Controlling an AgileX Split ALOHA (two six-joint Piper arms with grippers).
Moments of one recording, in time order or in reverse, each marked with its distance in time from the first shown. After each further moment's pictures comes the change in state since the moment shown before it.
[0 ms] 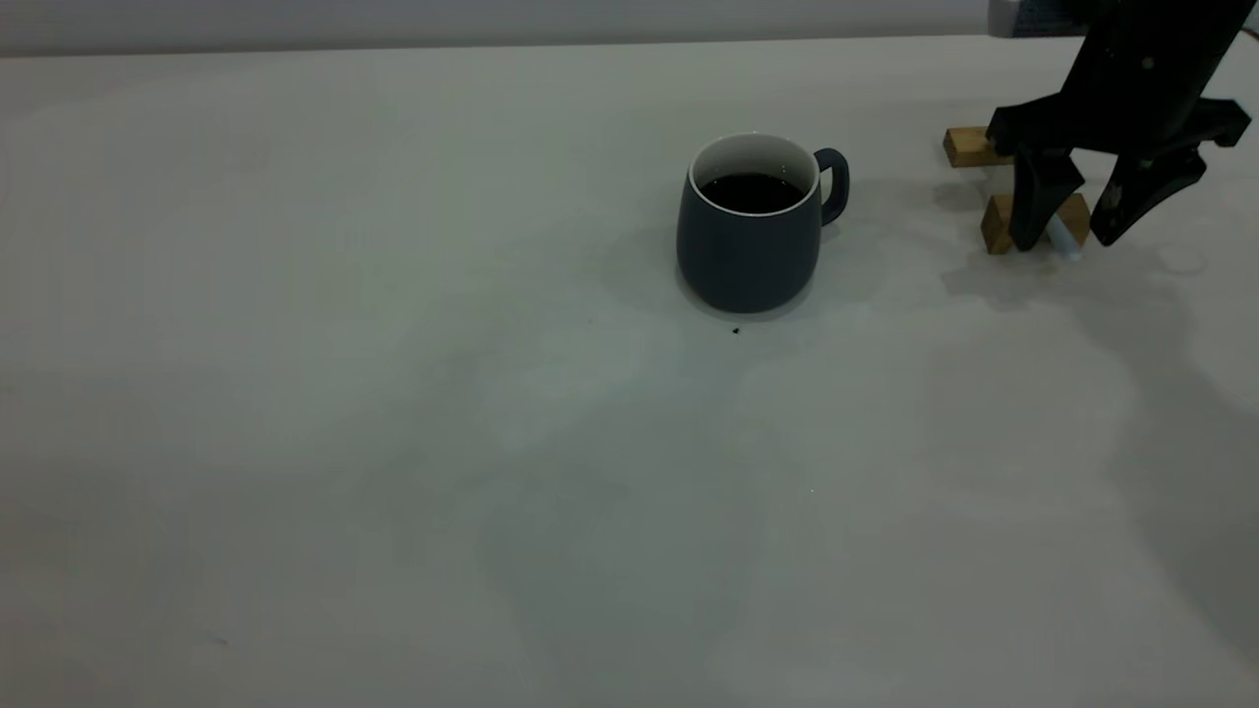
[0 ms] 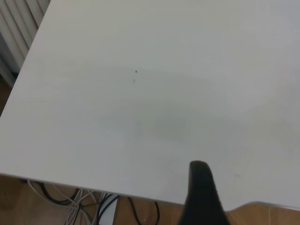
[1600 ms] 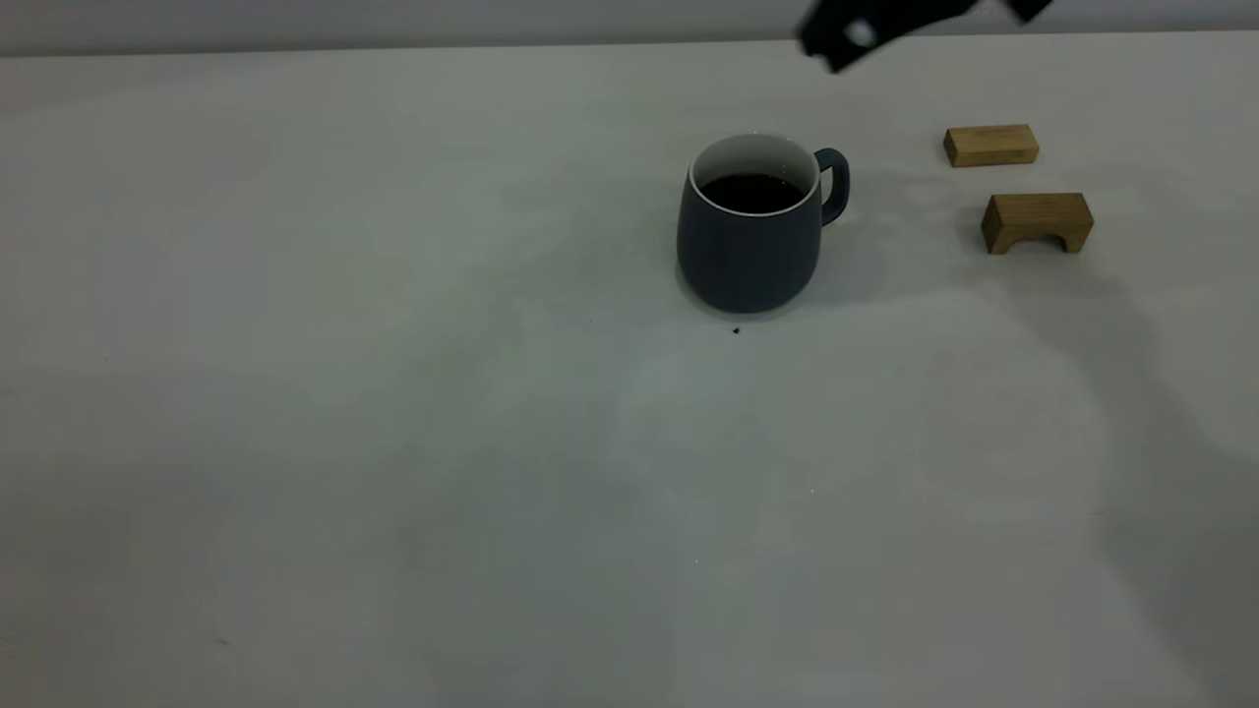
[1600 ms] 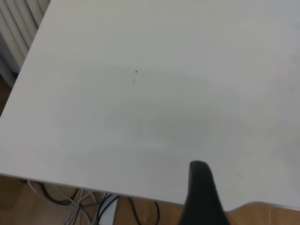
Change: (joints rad) left arm 0.000 0.000 0.000 0.000 0.000 0.000; right arm 0.081 -0.143 -0.111 0.749 0.422 -0.264
